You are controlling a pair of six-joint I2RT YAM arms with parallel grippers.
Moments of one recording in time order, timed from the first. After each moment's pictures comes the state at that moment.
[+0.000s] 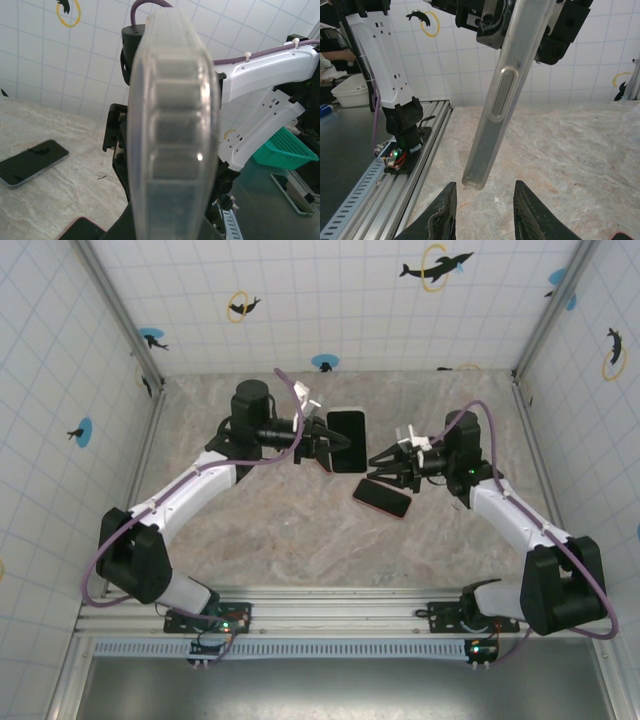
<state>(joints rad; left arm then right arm) -0.53 1.49 1.18 0.13 1.22 -0.16 0.29 1.29 0.80 0.13 -1.35 -0.32</state>
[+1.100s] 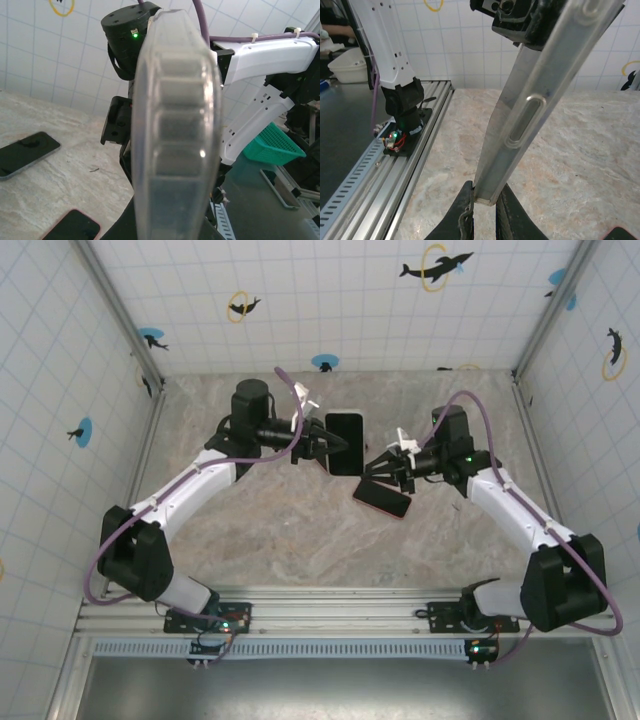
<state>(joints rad) -0.52 1.50 1.18 0.09 1.27 -0.15 0.35 1.31 0.94 -0.30 -1.25 -0.65</state>
